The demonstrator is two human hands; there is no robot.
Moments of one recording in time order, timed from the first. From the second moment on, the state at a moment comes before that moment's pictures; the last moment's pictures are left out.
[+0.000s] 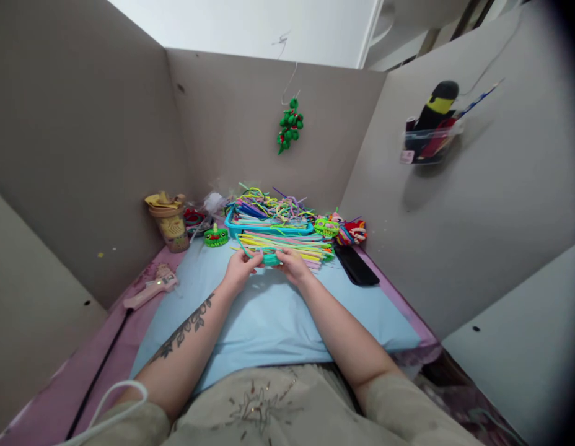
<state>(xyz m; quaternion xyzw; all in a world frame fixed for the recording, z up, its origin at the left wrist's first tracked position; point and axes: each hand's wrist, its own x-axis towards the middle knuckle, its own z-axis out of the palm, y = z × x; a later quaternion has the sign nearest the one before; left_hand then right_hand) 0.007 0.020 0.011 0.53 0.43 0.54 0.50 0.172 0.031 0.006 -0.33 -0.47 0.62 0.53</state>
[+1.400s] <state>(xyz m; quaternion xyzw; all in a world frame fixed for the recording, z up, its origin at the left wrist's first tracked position) -0.017 0.034 0.014 0.63 0.43 0.49 0.41 0.178 0.035 -0.001 -0.34 -0.57 0.56 0.50</state>
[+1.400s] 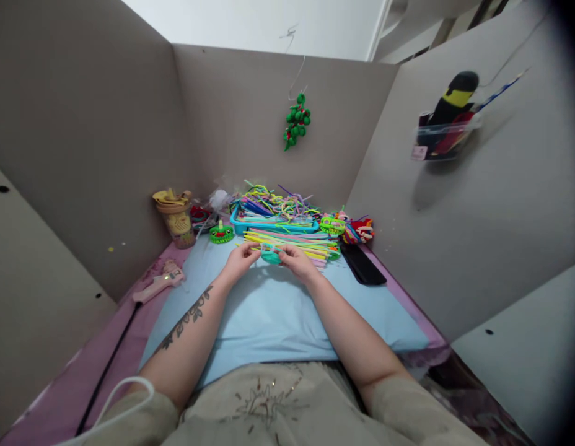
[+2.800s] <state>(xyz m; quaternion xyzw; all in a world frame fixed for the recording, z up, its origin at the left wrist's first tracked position) -0.009 0.029 0.012 0.67 0.44 0.50 0.34 0.176 0.035 0.000 -0.35 -0.63 0.47 0.52</state>
